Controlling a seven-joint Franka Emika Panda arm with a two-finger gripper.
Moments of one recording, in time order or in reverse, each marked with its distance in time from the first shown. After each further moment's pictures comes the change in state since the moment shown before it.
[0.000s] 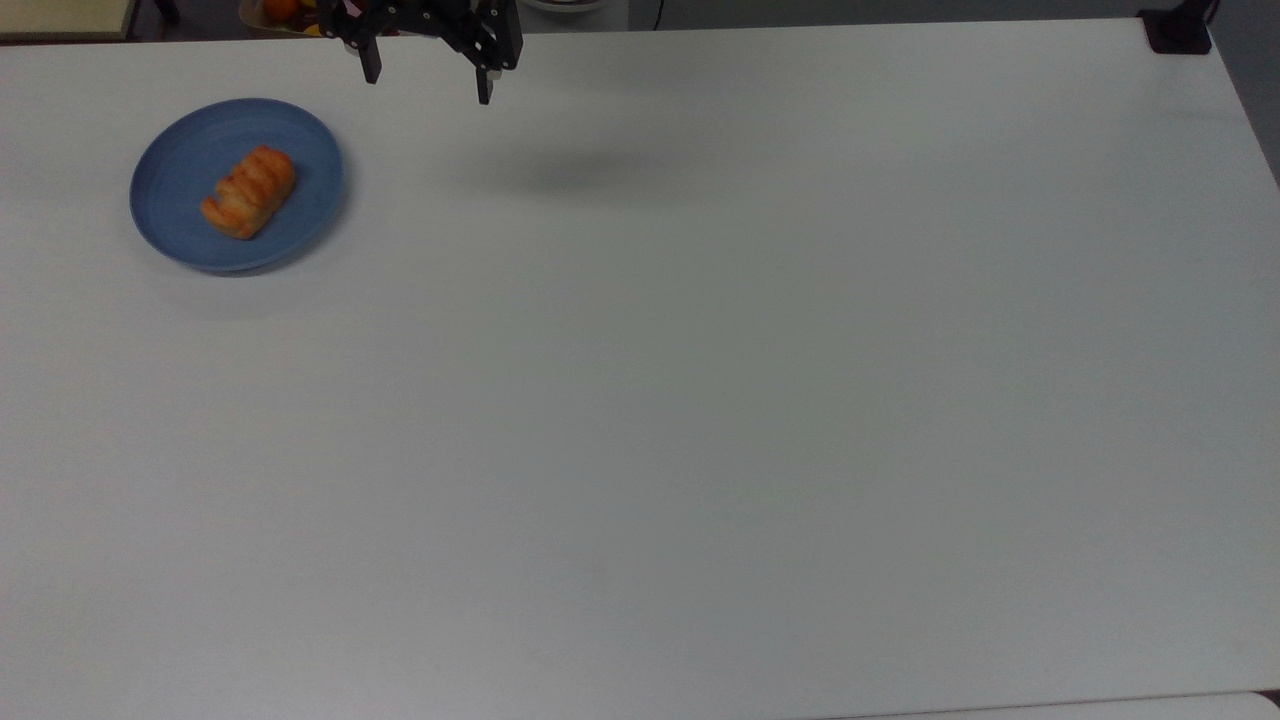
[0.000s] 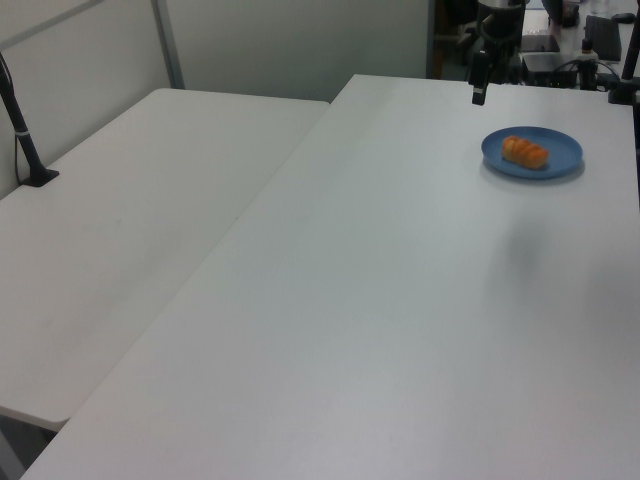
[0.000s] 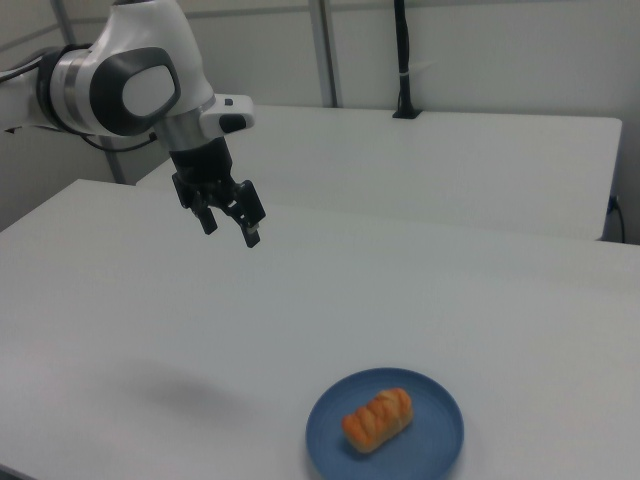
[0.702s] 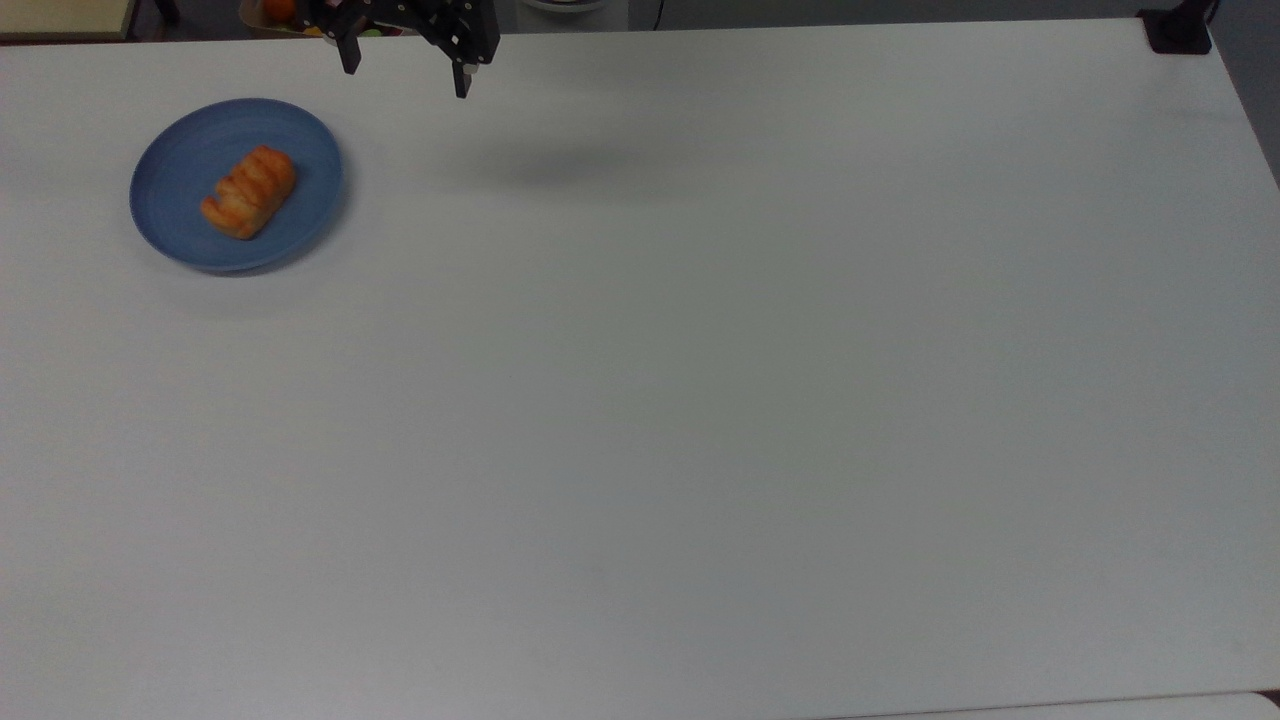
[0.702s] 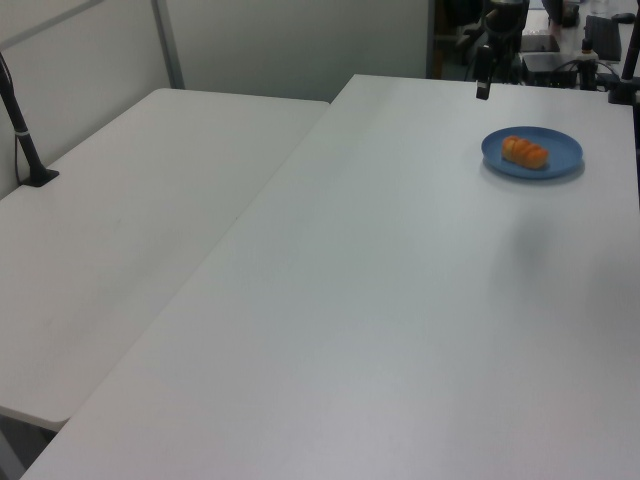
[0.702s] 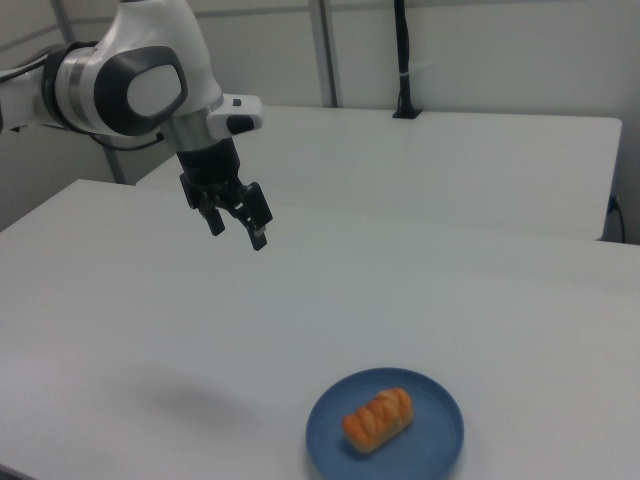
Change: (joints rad) arm -0.017 -0.006 -0.014 0.002 0.000 -0.010 0.008
